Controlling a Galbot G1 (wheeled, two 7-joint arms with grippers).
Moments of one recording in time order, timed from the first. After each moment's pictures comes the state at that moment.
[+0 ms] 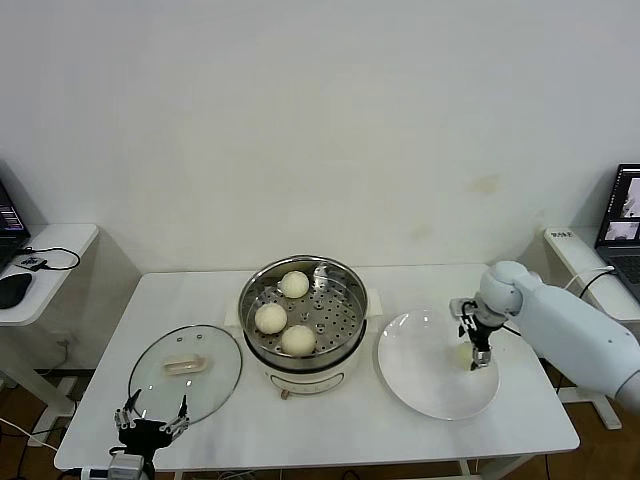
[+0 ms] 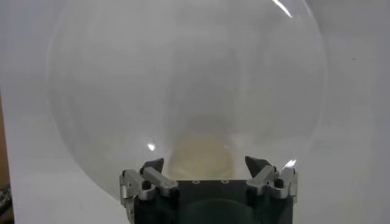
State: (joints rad) left arm 1.68 -1.48 -0.79 -2.04 0.17 0.21 0.13; right arm -0.12 0.78 -0.65 1.15 -0.35 -0.28 -1.23
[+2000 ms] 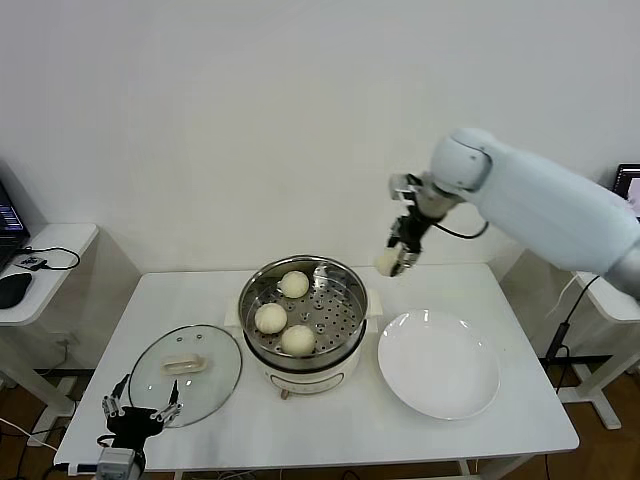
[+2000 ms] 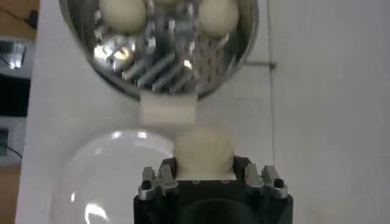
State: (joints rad) left arm 1.68 -1.47 -0.80 -2.11 0.18 0.20 0.10; right arm 0.53 1.01 -1.02 1.21 0.23 -0.51 -1.29
